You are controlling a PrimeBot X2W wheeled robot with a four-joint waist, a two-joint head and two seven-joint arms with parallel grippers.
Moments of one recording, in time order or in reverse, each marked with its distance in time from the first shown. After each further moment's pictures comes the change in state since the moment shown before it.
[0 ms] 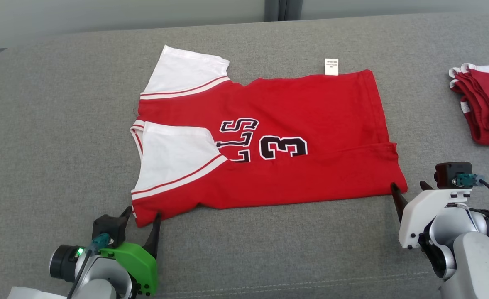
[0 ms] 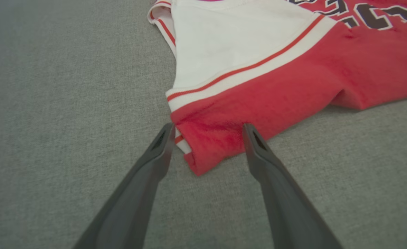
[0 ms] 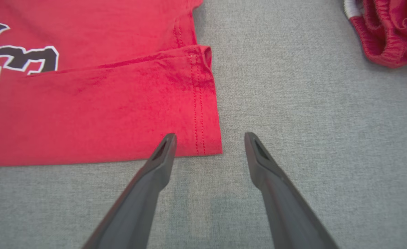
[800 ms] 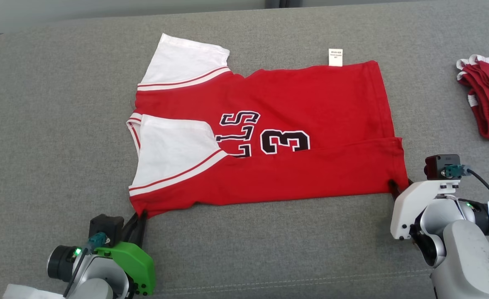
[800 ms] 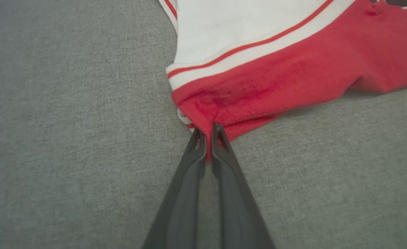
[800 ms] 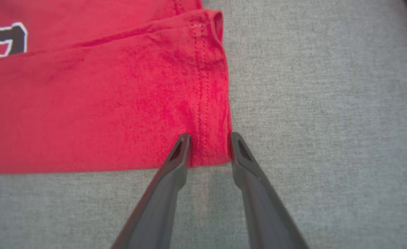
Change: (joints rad) left arm -0.002 0.015 -0.012 0.008 -0.038 -0.008 0.016; right arm -0.089 0.001 0.012 0.156 0.008 0.000 -0.021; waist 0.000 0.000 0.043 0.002
